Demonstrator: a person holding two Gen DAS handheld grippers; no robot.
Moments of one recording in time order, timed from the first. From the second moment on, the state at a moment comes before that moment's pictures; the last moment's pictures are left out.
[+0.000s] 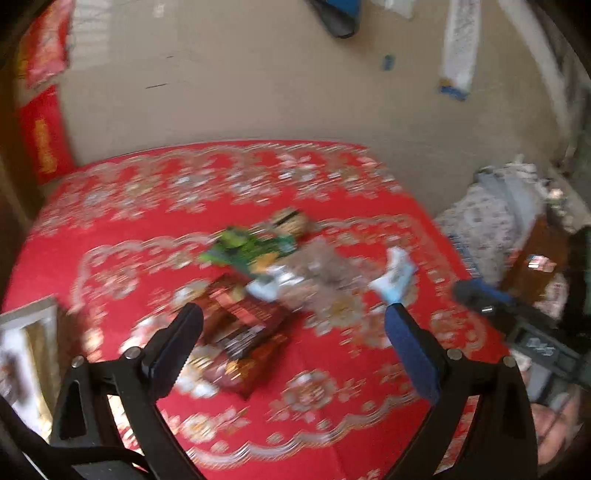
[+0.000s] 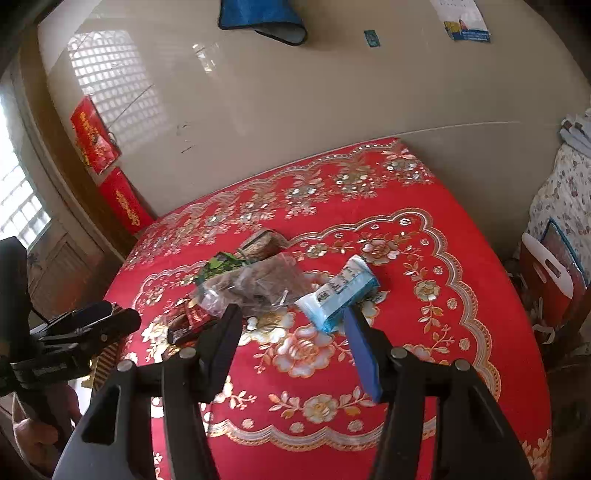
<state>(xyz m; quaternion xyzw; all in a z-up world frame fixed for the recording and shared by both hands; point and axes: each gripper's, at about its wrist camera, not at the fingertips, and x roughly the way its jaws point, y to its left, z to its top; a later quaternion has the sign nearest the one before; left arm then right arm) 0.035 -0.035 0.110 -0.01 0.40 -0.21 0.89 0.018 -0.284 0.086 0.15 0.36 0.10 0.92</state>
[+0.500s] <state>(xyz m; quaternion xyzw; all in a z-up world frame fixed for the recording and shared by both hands) 0.100 -0.081 0.091 0.02 0.42 -0.23 0.88 0.069 -0.303 0.047 0.19 0.42 0.07 0.89</state>
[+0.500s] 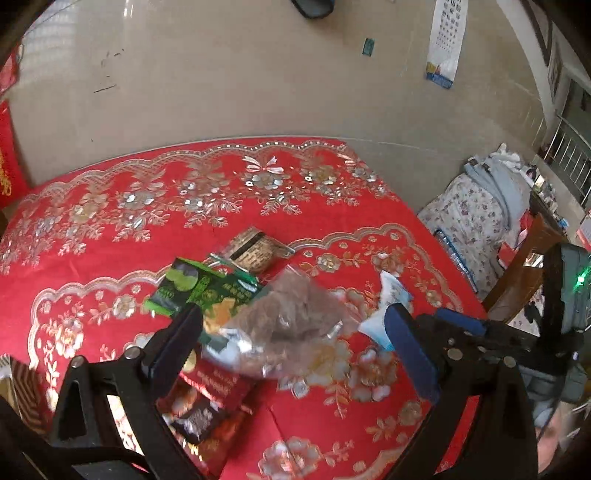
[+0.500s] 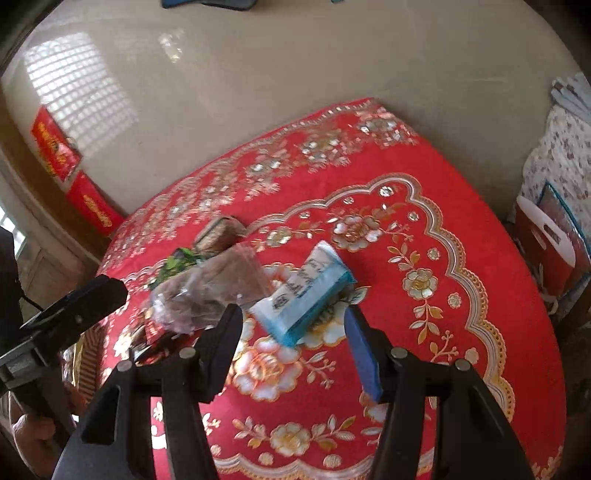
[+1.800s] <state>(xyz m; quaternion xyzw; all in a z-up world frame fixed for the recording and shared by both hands) 0.124 -0.122 0.036 0.23 0.51 -0.28 0.78 0.115 -0.294 0.020 0.18 0.47 0.03 0.86</state>
